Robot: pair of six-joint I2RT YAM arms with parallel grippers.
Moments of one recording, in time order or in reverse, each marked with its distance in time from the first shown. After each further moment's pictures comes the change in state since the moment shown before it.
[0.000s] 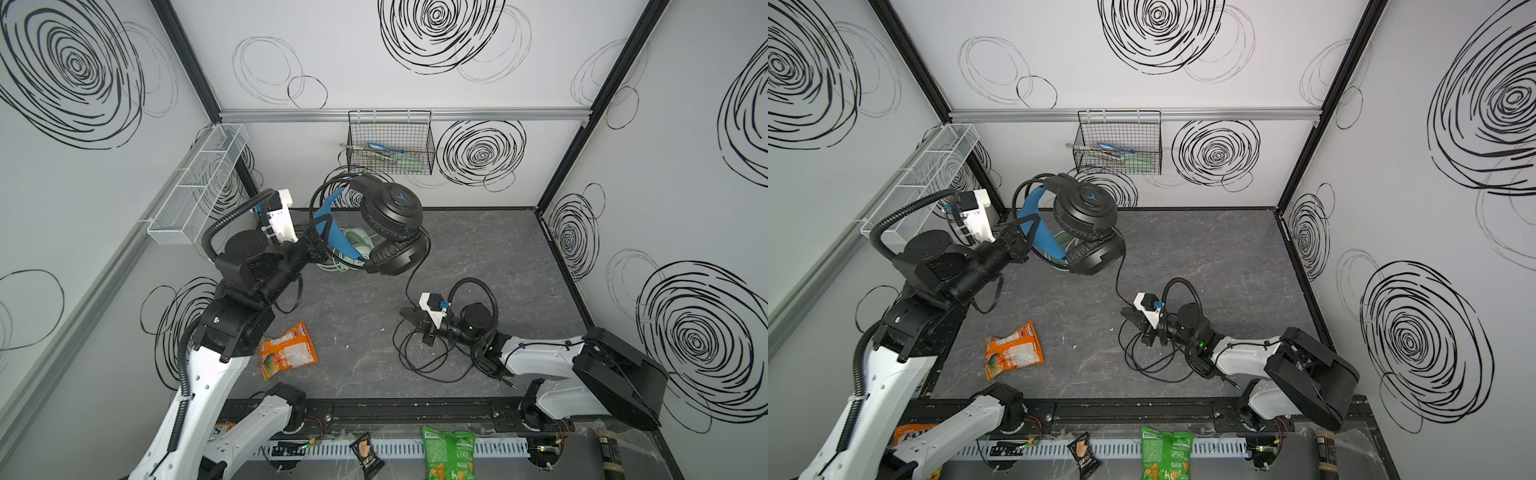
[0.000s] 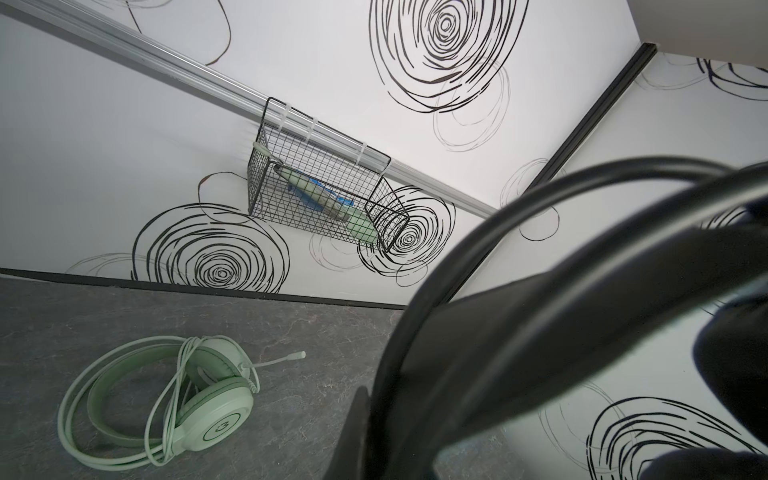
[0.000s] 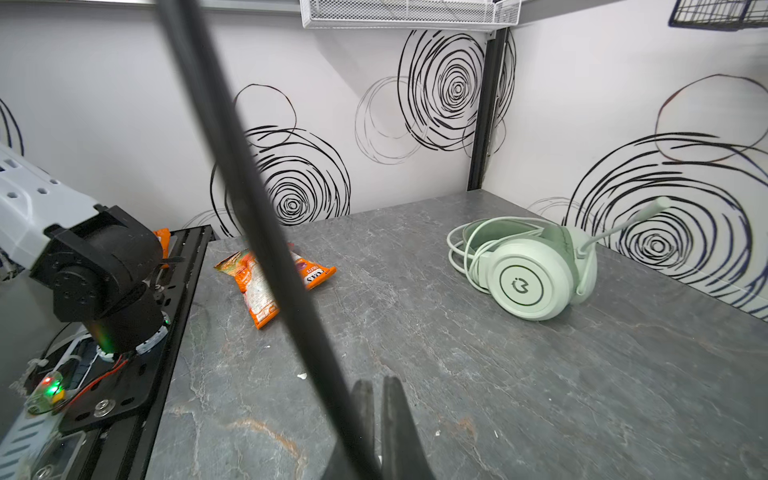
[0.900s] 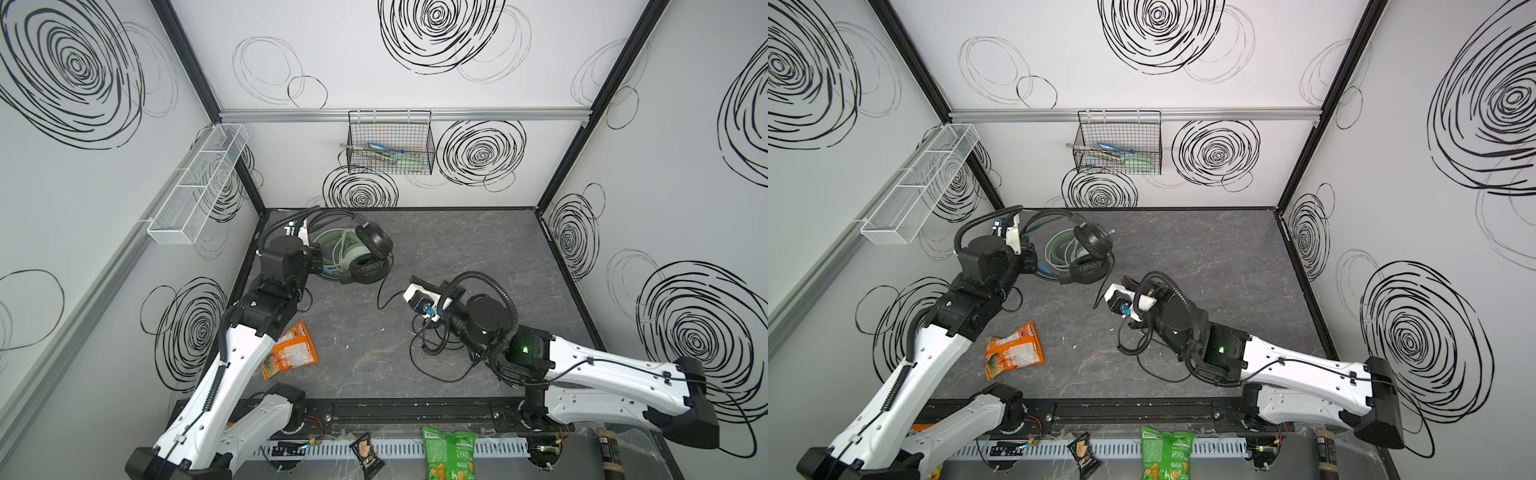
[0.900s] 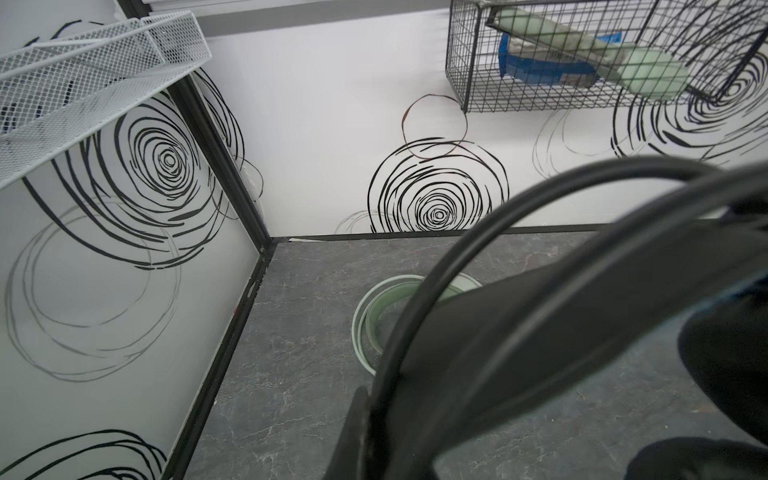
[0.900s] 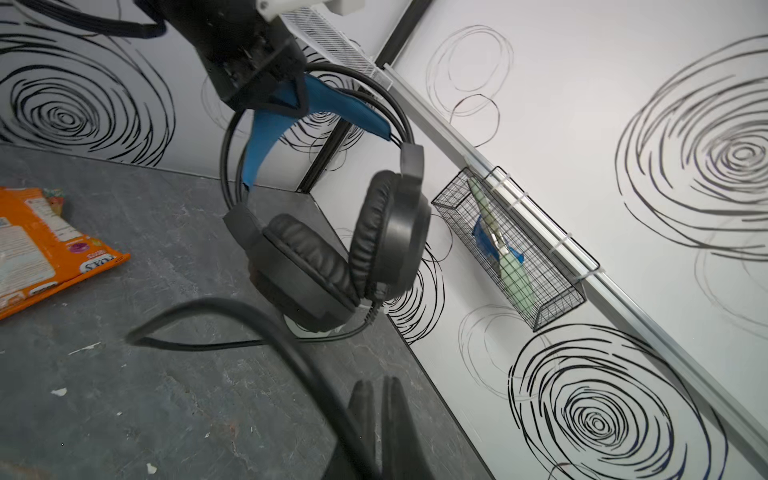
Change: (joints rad) left arm 0.018 0.064 -0.254 0.008 -0.432 0.467; right arm 0.351 -0.266 0.570 -0.868 0.807 -0.642
